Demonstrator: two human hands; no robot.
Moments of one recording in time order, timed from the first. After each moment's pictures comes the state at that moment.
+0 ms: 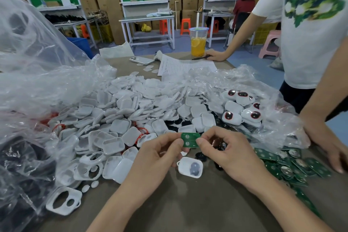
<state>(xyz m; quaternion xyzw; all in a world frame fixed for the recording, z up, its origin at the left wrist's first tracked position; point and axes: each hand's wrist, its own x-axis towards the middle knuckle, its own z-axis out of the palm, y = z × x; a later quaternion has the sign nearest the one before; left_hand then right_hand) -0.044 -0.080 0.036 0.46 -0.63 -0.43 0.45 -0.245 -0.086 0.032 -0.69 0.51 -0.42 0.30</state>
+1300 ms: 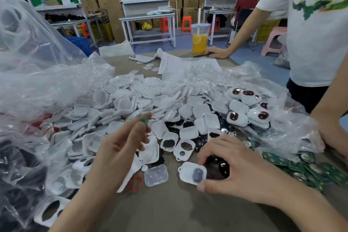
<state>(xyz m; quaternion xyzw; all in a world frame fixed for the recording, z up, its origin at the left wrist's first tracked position) 0.010 -0.100 0.036 0.47 -0.61 -0.36 0.53 -0.262 -0.088 0.035 -0.85 0.46 -0.19 0.18</state>
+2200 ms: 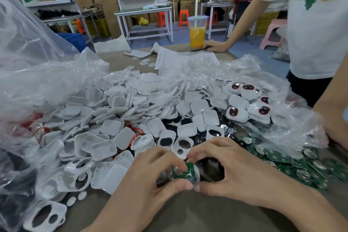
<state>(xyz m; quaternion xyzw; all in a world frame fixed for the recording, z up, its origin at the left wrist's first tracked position) -0.021 -0.075 0.015 0.45 -0.82 -0.18 0.30 -0.255 -0.094 0.025 -0.85 0.45 -0.17 0.23</state>
